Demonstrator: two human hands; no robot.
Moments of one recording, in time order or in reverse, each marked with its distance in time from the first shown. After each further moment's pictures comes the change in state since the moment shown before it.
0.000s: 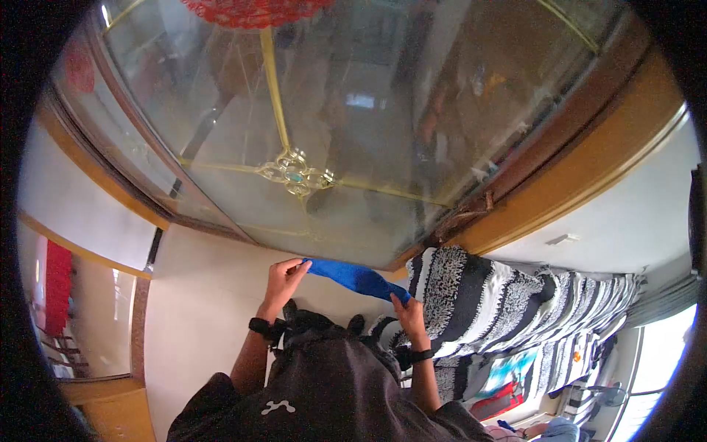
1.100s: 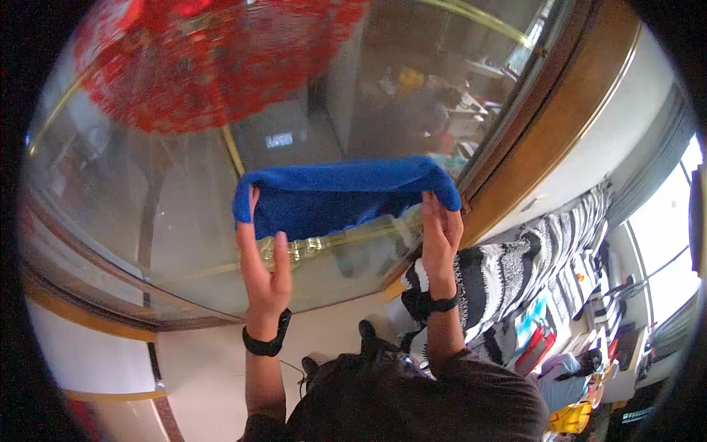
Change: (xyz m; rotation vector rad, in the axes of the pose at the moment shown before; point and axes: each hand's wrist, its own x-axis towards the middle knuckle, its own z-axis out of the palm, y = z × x) left_hand 0.177 0.185 -0.085 -0.148 0.098 0.776; right_hand 0.173 -0.282 -0.005 0.557 0.533 -0.522
